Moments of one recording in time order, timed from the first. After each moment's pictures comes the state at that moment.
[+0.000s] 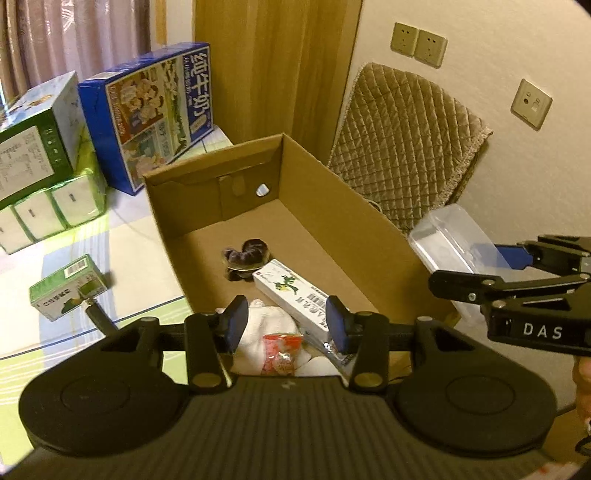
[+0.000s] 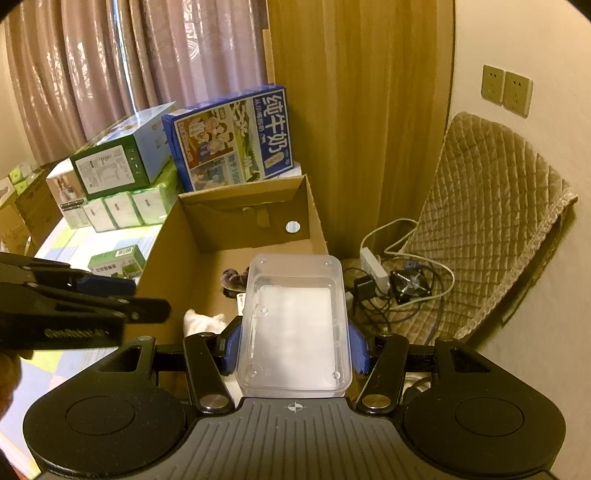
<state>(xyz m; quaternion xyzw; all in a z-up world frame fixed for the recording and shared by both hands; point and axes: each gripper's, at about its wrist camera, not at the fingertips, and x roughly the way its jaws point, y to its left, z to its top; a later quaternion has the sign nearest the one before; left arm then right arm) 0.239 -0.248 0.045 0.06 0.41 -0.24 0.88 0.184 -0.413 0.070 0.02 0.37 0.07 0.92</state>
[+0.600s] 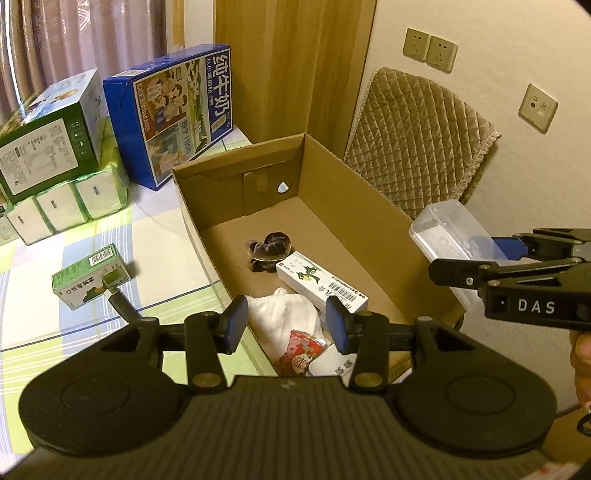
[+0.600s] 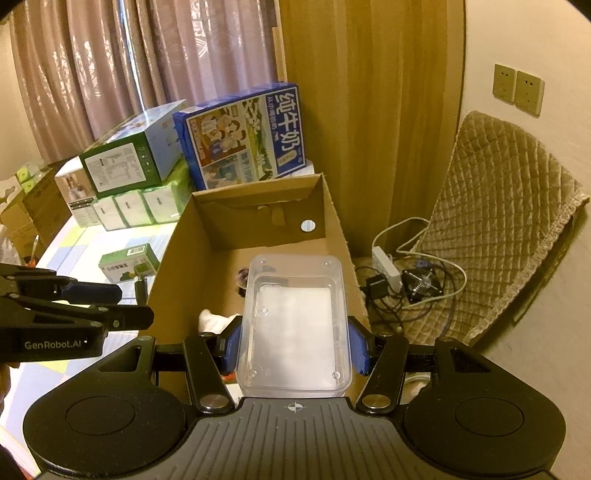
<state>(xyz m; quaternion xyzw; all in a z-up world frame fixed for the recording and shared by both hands) 0.228 -0.222 0.049 0.06 0.40 -0.22 0.88 0.188 -0.398 0.069 0.02 0.38 0.08 0.92</state>
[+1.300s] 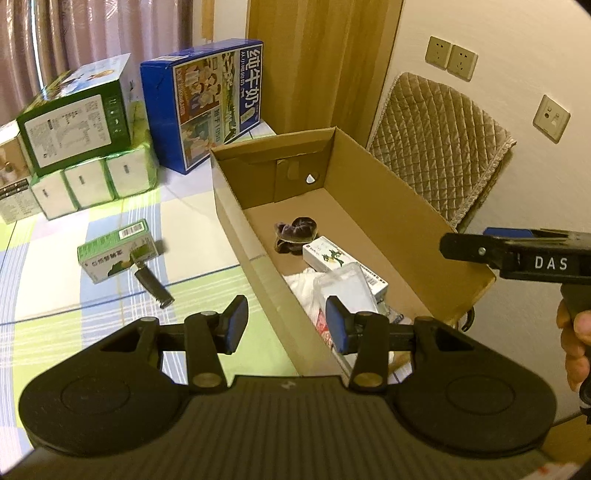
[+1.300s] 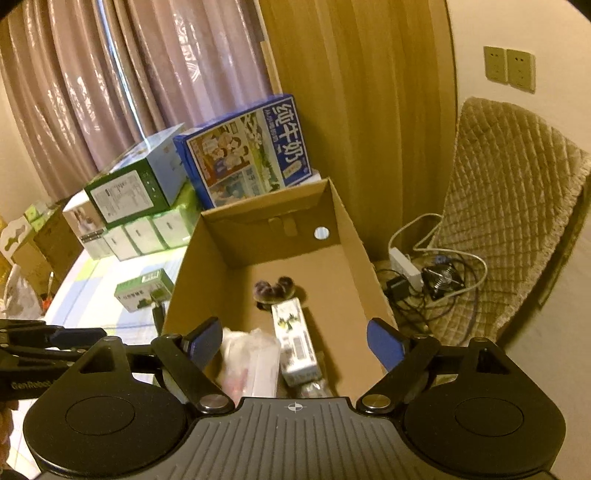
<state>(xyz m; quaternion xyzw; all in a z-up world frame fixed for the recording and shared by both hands) 0.208 -0.183 0.044 0.04 0.41 -0.20 0.89 0.187 -0.401 0.060 0.09 0.36 0.09 0.93</state>
